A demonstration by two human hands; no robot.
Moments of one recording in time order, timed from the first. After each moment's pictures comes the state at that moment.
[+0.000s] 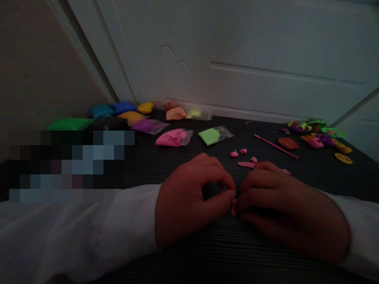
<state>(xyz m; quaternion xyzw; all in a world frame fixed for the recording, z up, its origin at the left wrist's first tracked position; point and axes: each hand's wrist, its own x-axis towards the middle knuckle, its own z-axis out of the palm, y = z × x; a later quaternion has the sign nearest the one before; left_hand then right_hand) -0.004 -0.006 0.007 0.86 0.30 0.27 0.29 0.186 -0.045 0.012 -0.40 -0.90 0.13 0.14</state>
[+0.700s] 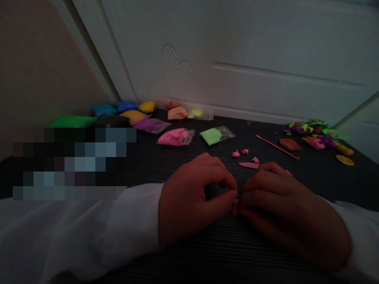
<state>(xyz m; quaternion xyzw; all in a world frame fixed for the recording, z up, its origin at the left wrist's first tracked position) -0.004 -0.007 0.004 0.86 0.29 0.29 0.29 0.180 -0.050 0.007 -0.39 -0.90 0.07 0.17</state>
